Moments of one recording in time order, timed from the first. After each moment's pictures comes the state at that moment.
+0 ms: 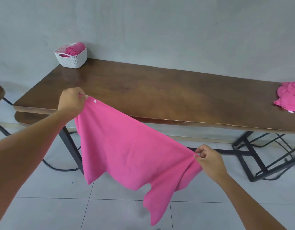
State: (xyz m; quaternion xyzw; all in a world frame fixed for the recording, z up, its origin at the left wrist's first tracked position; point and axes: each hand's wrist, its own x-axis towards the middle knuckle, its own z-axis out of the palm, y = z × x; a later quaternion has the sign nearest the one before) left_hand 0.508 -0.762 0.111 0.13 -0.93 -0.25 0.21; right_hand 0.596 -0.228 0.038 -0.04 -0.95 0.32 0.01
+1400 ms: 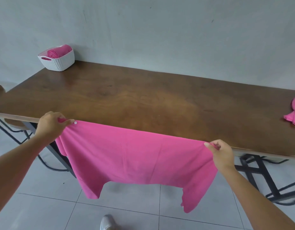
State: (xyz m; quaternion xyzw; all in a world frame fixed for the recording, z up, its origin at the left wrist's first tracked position) left_hand 0.485 -0.662 0.065 0.24 -0.94 -0.20 0.15; right_hand 0.411 -0.049 0.024 -0.06 -0.88 0.46 0.10
